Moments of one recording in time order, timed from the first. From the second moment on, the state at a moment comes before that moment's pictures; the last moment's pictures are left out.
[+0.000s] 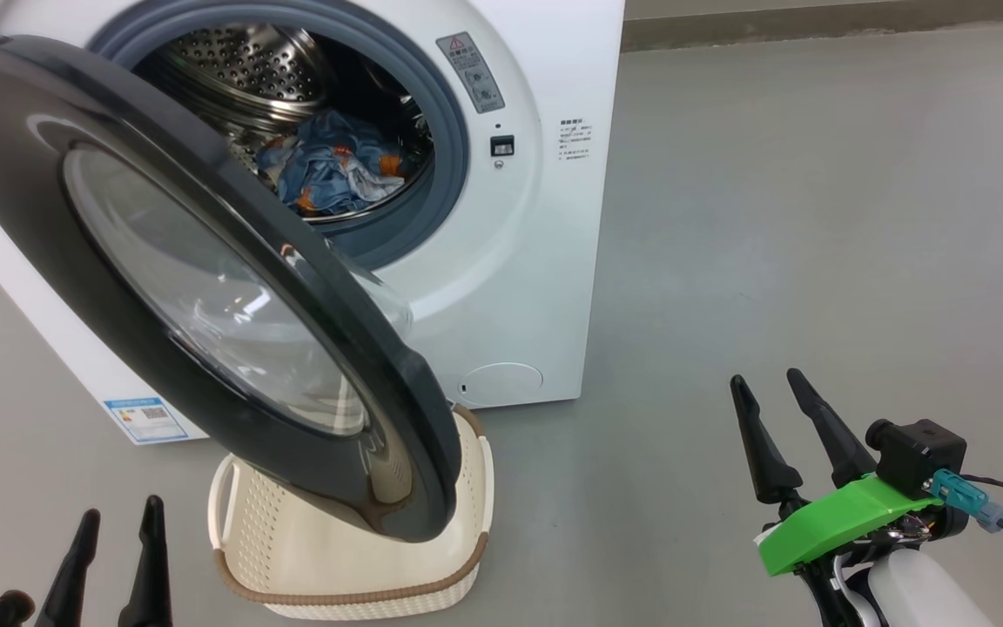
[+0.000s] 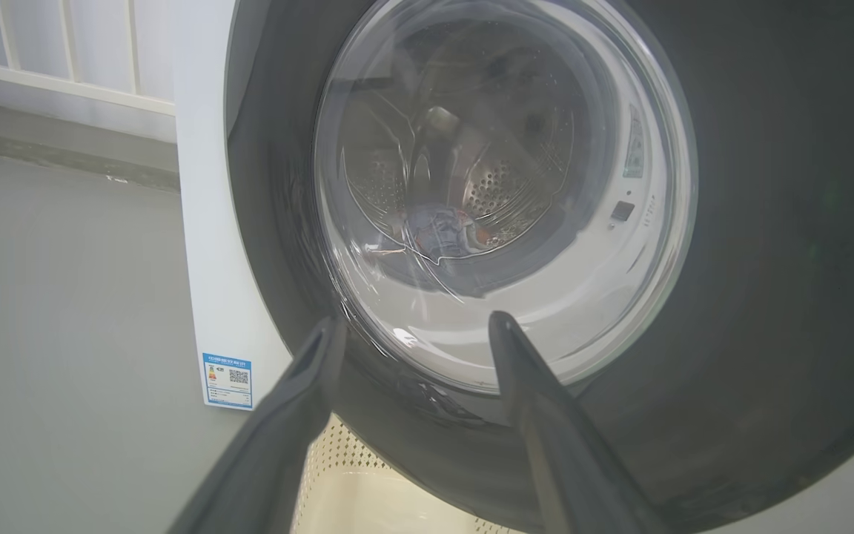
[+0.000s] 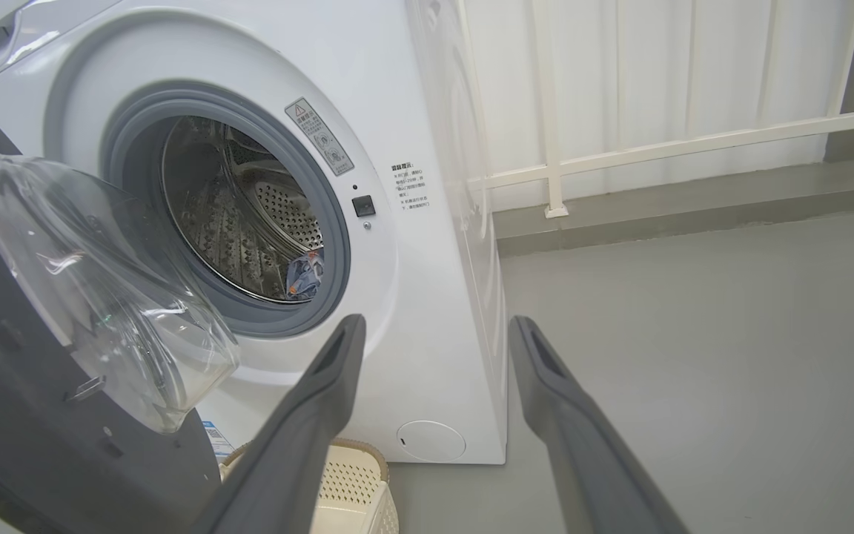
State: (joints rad) left arm 0.00 0.27 -0.05 0.26 -0.61 -0.13 -0.24; right arm -0.22 -0.13 0.22 0.39 0.46 0.13 -0.25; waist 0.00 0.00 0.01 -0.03
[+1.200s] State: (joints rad) left arm -0.01 0.26 -0.06 0.29 -0.57 -0.13 -0.25; right arm -0.22 -0.14 0.23 0.41 0.43 0.13 -0.25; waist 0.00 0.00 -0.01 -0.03
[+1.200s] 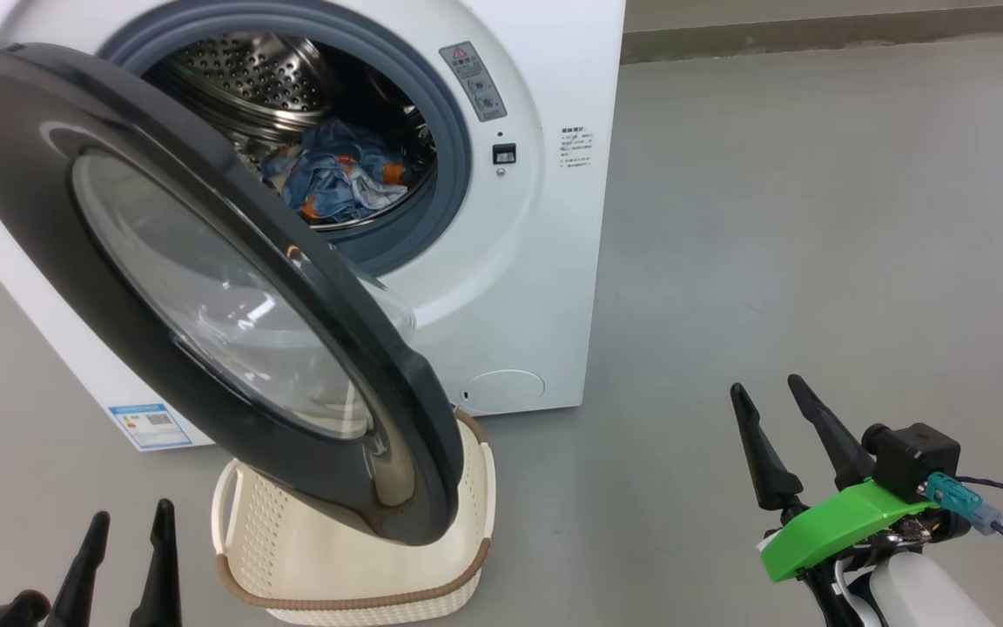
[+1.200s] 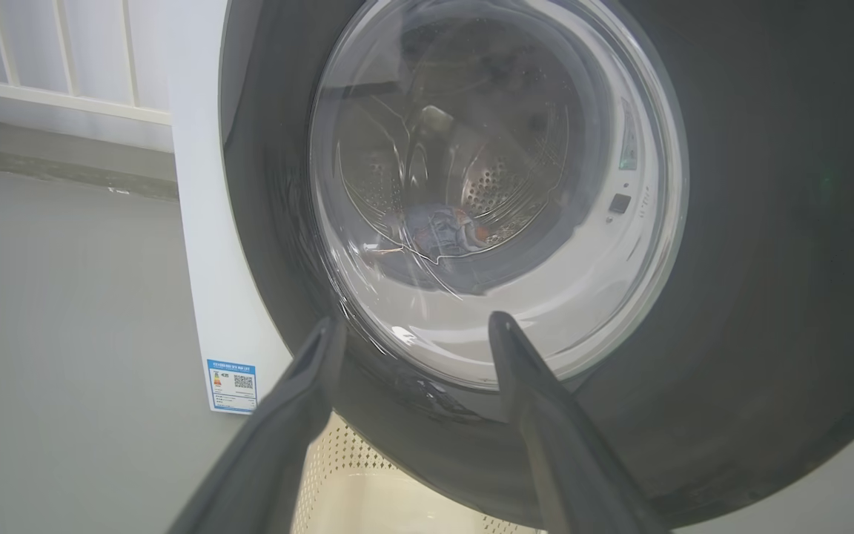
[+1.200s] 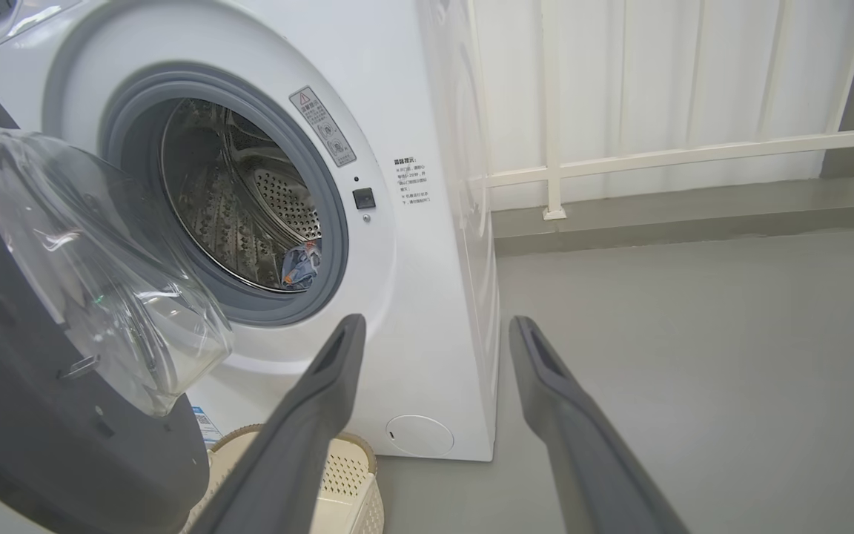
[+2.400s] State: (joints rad) left arm -0.02 0.23 -0.09 0.31 -0.56 -0.13 -0.25; right arm -0.29 -0.13 0.33 0.03 0.53 0.13 -0.25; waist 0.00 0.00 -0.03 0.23
